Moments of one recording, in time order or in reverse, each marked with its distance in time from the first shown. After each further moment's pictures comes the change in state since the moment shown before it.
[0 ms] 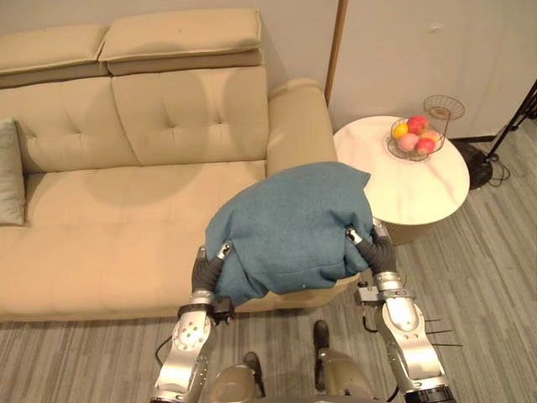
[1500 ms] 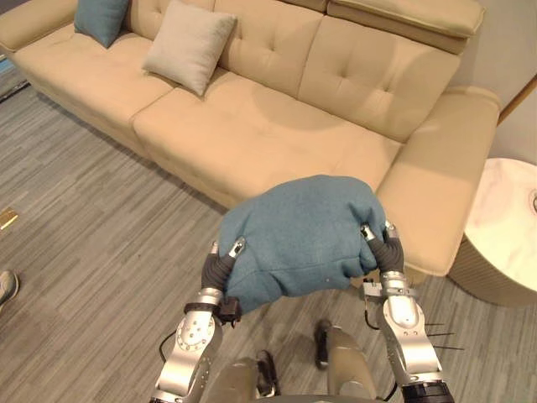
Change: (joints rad) left arm -0.043 0.032 -0.079 -0.055 -0.024 0.005 -0.041; right arm -0.026 0.031 -0.083 0.078 -0.003 0.002 -0.081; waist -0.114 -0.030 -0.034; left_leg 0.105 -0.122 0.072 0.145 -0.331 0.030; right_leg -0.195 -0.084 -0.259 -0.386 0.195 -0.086
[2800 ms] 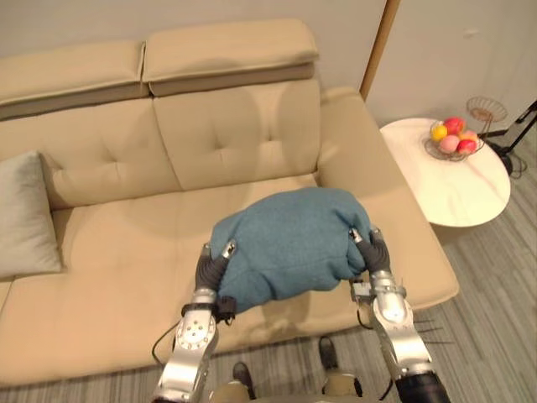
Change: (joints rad) left arm -0.047 -0.048 0.102 0.105 0.202 -0.004 0.089; right arm -0.137 0.001 0.047 0.183 -0.091 0.000 -0.011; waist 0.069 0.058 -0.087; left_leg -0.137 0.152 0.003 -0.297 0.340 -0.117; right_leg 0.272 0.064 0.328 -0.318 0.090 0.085
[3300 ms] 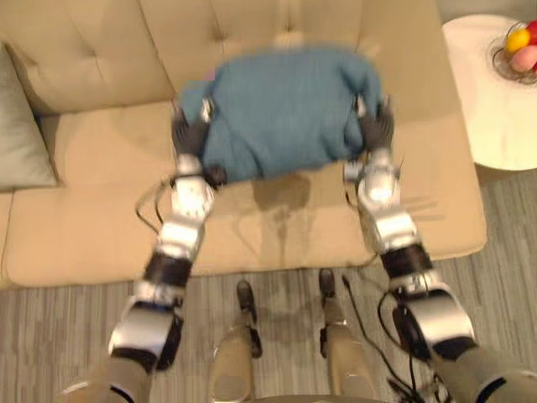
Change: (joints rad) left arm -0.973 0.270 0.054 0.365 0.028 0.001 0.265; right arm -0.897 -0.089 -0.035 0.314 -0.067 0.040 -0.268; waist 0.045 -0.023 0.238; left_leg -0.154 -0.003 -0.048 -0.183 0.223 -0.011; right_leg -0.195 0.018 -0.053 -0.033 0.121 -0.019
